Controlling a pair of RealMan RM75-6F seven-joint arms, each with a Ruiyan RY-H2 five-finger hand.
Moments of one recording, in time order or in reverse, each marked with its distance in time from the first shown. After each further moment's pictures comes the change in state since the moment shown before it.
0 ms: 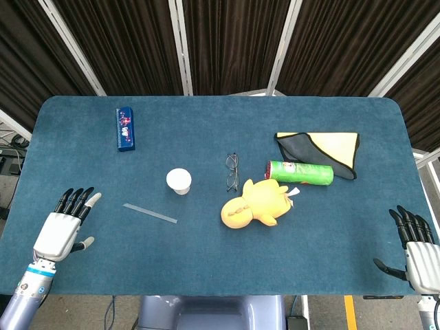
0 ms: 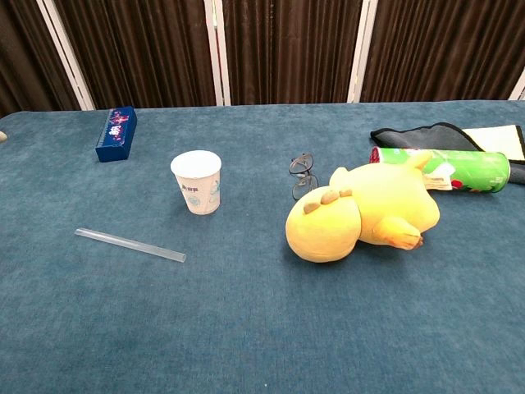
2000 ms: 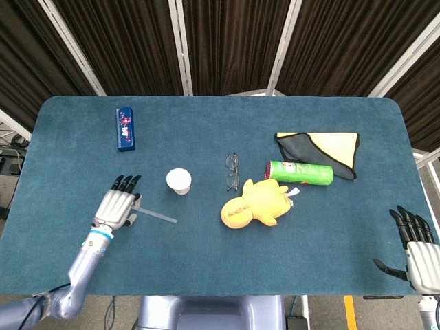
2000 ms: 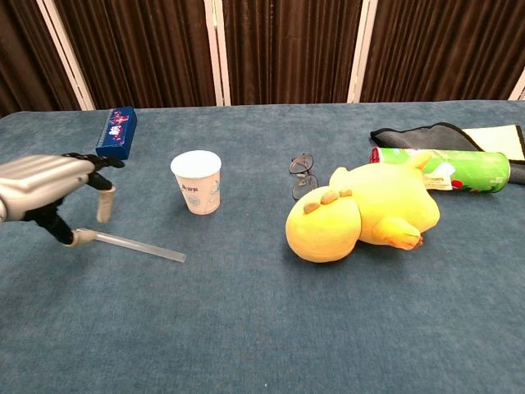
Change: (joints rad) left arm -0.297 -0.266 -0.173 0.047 -0.485 -0.377 0.392; right arm 0.004 0.007 -0.002 0.006 -0.002 -0.009 0.029
